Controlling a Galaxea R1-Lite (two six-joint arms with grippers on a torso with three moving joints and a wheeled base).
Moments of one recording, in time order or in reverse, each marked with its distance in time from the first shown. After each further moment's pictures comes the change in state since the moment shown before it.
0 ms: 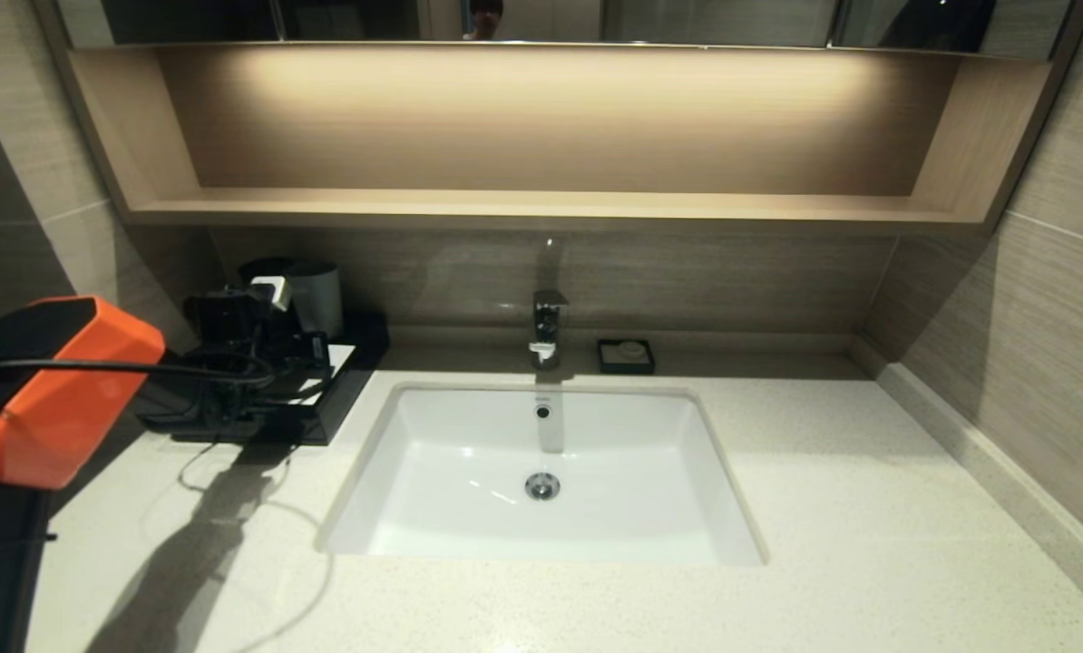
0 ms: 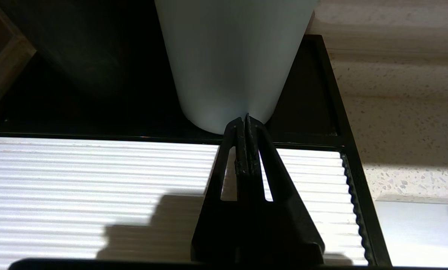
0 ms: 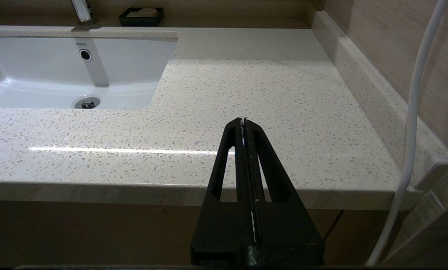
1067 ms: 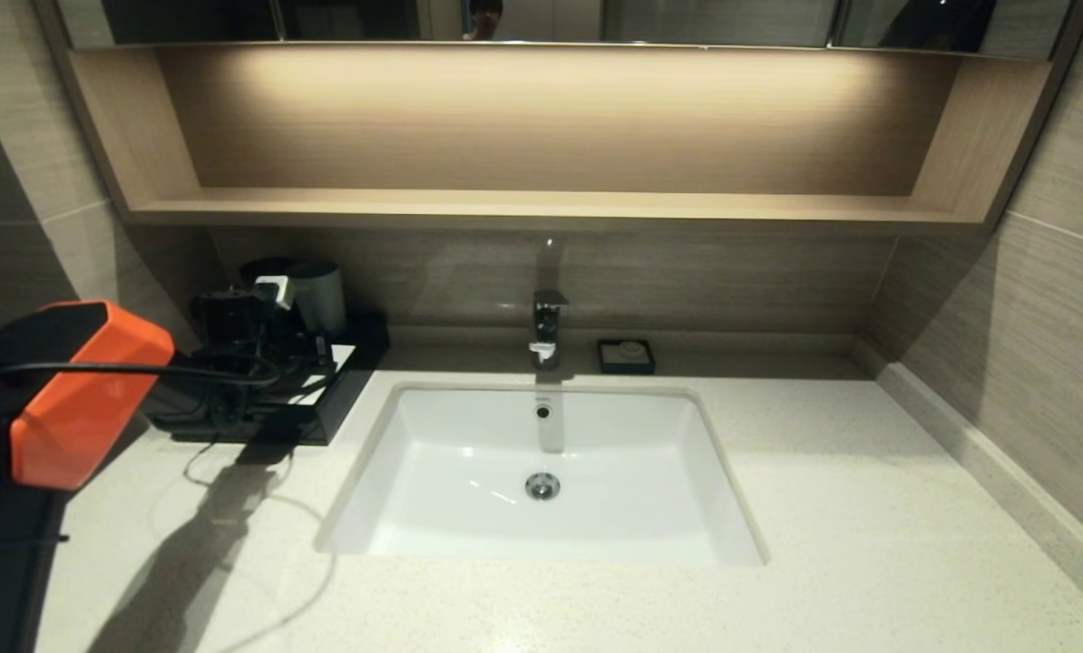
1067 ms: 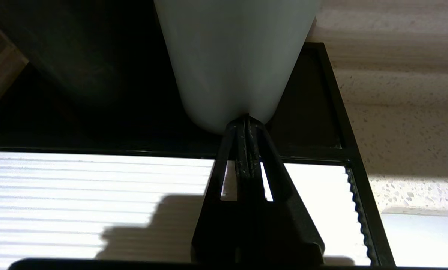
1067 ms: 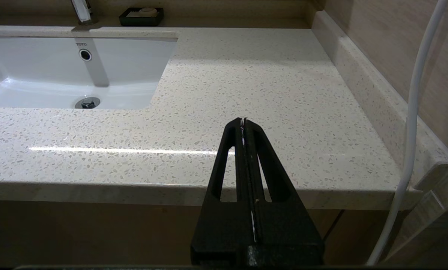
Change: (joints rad) left arm -0.002 0.035 -0.052 0.000 0.000 -0.001; right arm 0.000 0.000 0.000 0.000 0.000 0.000
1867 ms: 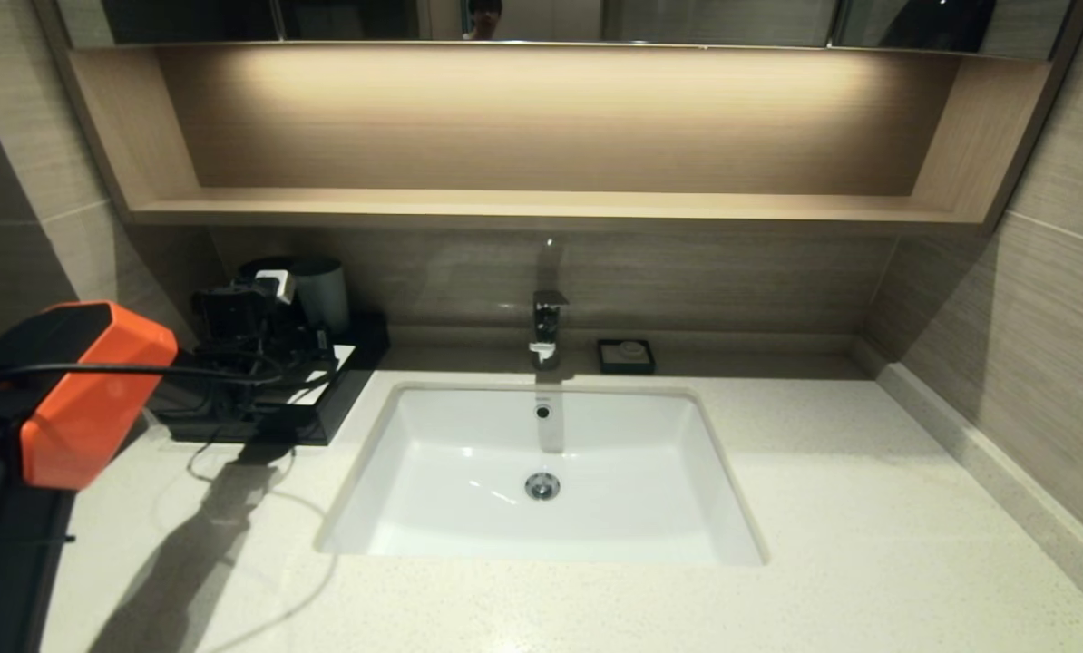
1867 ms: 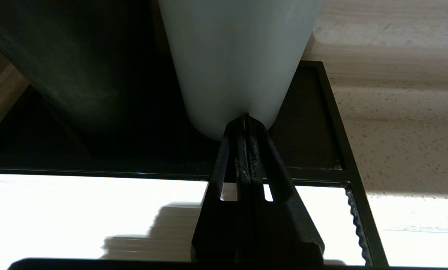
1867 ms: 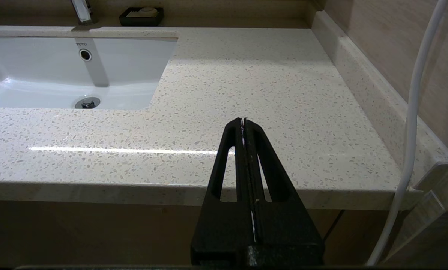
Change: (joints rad) left arm 0.000 0.017 -0.048 0.000 -0.003 -0.004; right arm 0.000 0.000 0.000 0.000 0.000 0.000
